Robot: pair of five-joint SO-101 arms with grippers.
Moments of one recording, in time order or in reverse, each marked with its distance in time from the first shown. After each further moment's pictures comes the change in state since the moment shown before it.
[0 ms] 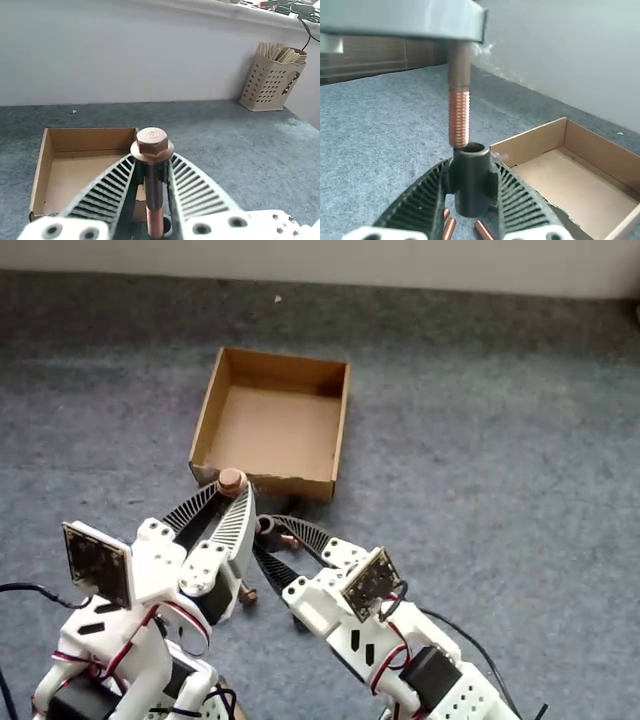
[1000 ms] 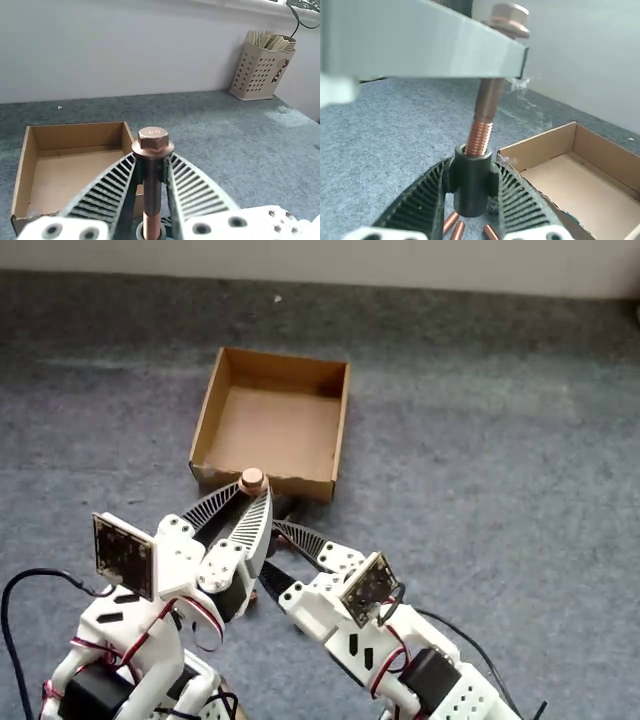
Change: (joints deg) left arm 5.7 -0.1 3.9 -3.9 -0.4; right arm -1.7 -0.1 0.0 -0.1 -0.1
